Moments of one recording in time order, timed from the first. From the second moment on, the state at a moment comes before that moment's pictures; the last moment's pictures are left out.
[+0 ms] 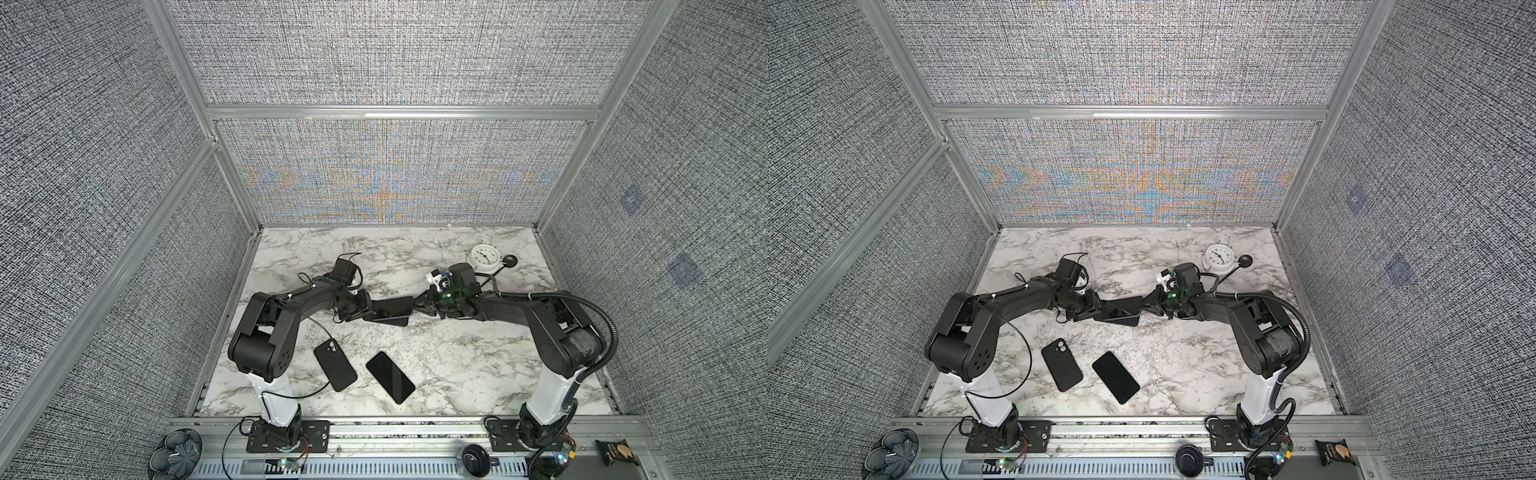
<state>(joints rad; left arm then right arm) -0.40 1.80 1.05 -0.44 0.39 -0.62 0.42 1.84 0.92 0.19 -0.81 0.94</state>
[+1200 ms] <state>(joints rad) -0.40 1.79 1.00 -0.38 0.42 -0.63 0.43 1.95 0.96 0.23 -0.87 0.89</state>
